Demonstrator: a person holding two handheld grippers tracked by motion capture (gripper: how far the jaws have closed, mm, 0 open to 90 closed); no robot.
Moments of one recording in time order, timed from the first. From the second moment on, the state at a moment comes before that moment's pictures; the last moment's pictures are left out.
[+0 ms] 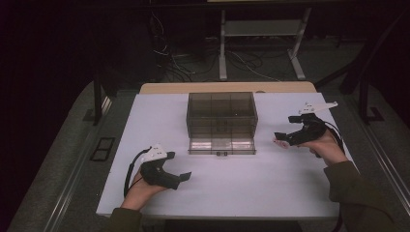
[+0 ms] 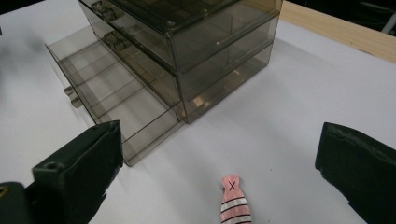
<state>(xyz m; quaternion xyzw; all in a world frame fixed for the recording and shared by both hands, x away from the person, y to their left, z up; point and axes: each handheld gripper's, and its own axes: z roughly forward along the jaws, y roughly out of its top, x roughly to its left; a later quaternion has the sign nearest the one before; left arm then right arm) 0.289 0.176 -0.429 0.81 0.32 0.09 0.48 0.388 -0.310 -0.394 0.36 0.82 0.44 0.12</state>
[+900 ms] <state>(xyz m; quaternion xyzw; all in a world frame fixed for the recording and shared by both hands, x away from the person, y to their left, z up) 0.289 0.177 -0.429 0.81 0.31 0.09 0.48 0.398 -0.322 -0.411 0.37 0.83 0.41 0.11</state>
